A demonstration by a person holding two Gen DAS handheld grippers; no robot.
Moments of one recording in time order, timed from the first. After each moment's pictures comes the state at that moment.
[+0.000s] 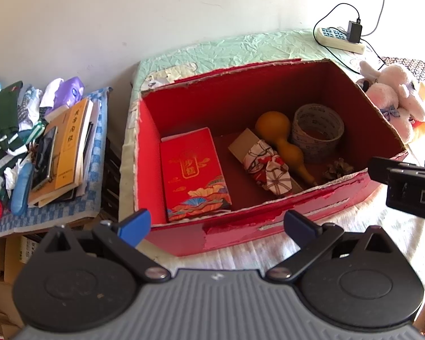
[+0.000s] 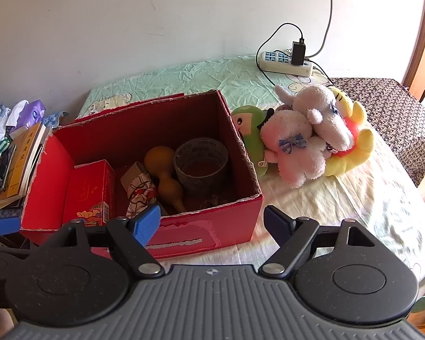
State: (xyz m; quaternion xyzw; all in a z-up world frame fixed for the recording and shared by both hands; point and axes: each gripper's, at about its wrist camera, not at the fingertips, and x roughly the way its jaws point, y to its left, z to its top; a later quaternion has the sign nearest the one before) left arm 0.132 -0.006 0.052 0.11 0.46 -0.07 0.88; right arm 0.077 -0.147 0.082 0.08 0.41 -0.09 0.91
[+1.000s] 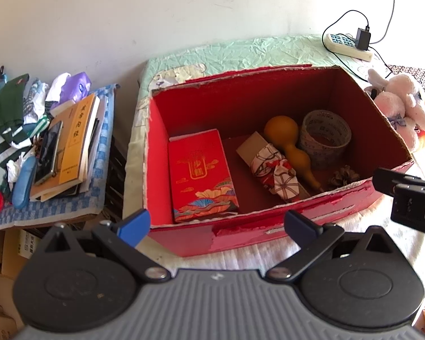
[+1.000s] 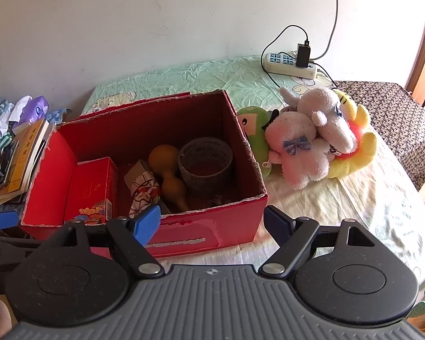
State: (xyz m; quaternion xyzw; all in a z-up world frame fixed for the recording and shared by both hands) left arm 0.135 0.003 0.052 0.10 0.46 -0.06 0.88; right arm 0.077 -0.140 0.082 0.06 0.41 -0.08 0.91
